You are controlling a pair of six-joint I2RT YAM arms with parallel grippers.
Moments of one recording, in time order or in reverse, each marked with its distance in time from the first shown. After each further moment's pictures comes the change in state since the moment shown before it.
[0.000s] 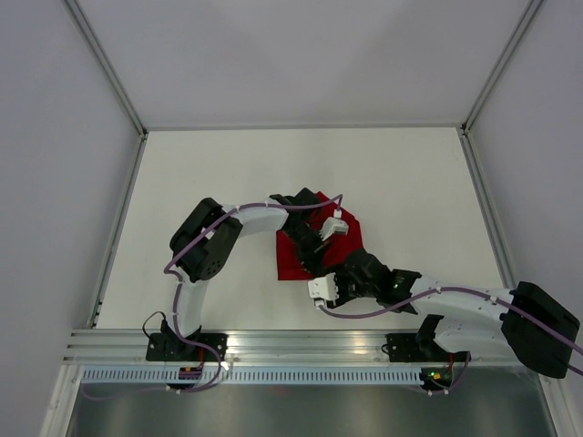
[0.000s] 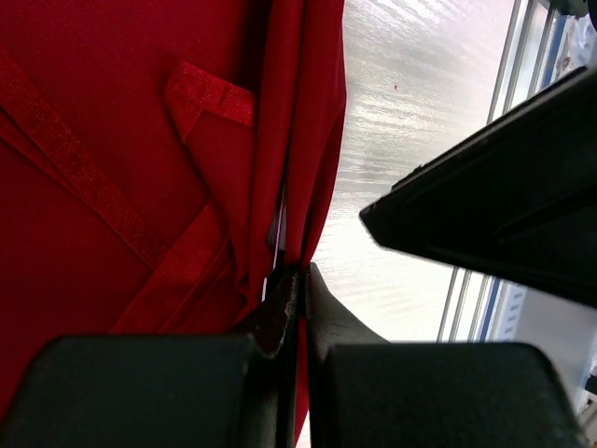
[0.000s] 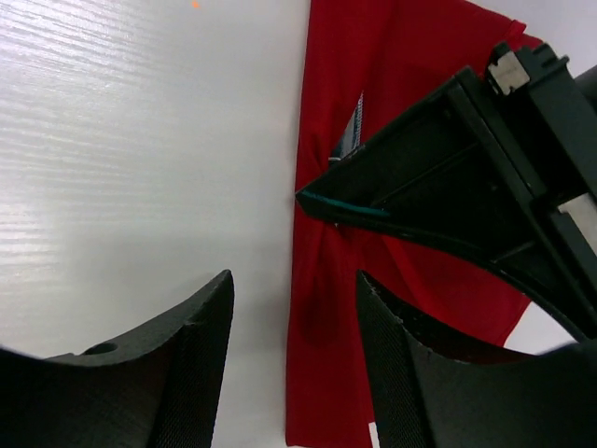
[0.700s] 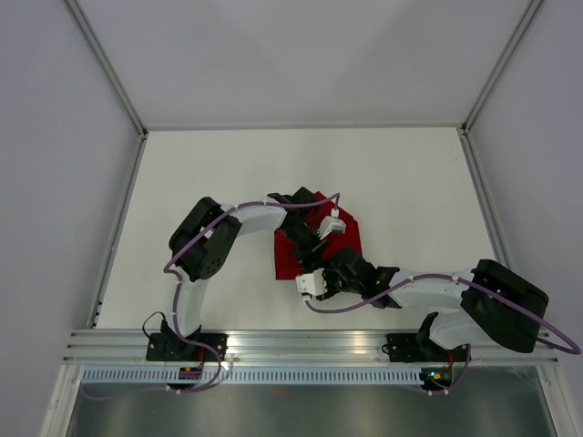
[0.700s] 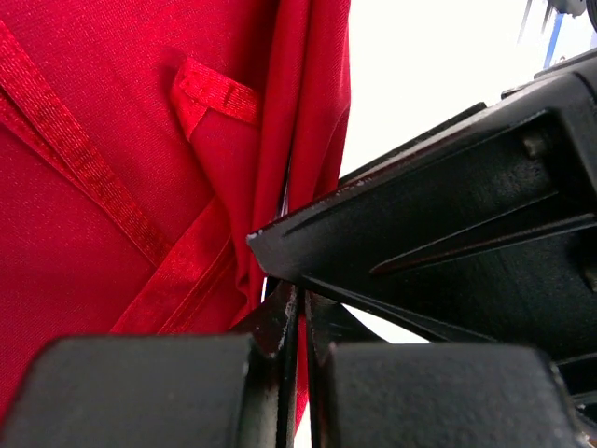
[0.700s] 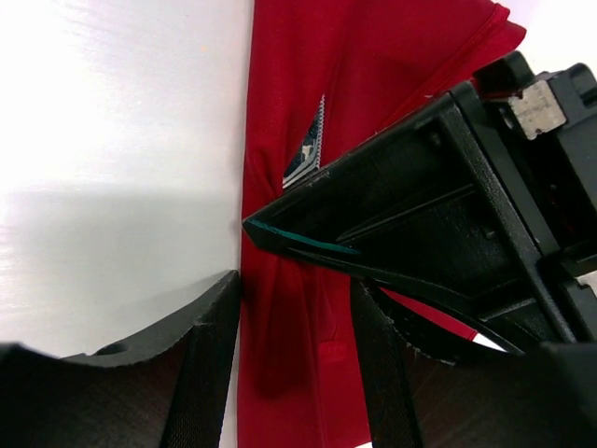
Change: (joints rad) left arm 0.013 0.002 0.000 -0.022 0.011 -0.001; right arm 0.041 0.240 0.023 0.244 0.147 -0.054
